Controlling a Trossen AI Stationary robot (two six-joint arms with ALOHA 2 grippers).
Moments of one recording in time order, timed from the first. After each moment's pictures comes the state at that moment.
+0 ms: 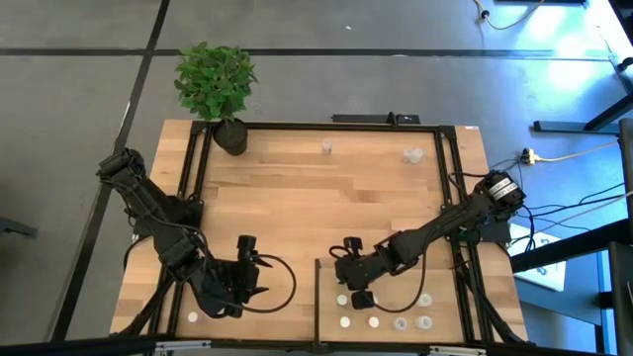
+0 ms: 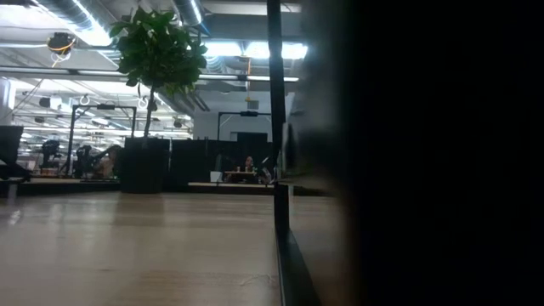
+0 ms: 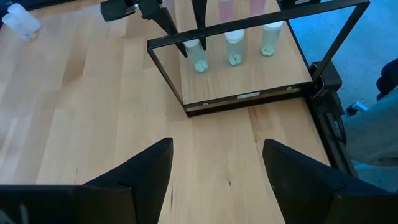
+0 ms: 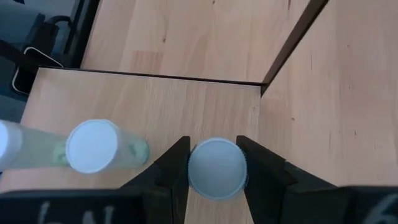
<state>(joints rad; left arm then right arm) -0.81 1.43 1.21 -0.69 -0.60 -0.46 0.50 1.76 1.20 -0.37 0.14 0.35</state>
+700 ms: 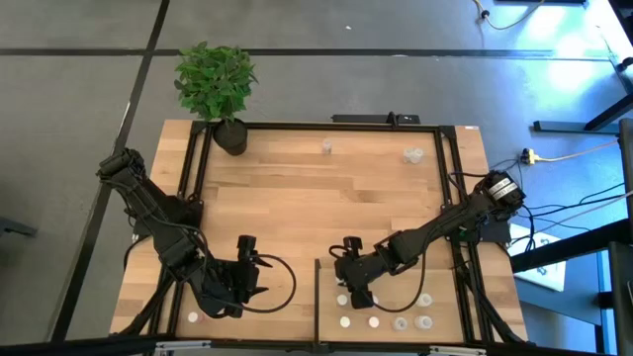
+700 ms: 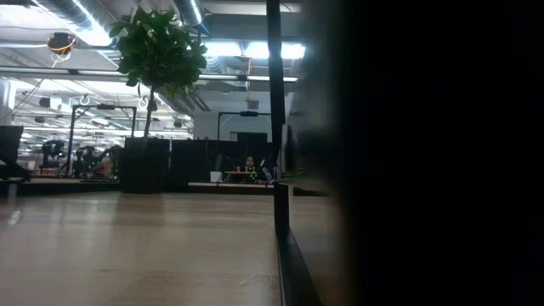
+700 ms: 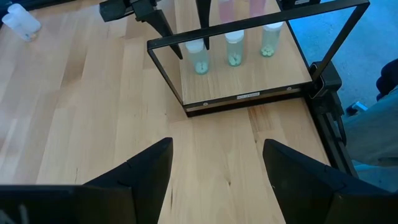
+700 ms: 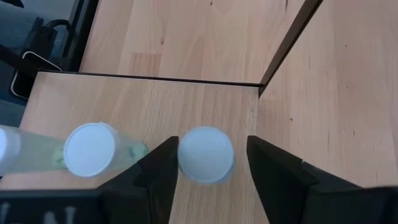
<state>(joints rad) -0.81 1.43 1.21 -0.69 -0.60 -0.46 0.49 1.76 1.20 -0.37 0.14 0.36</state>
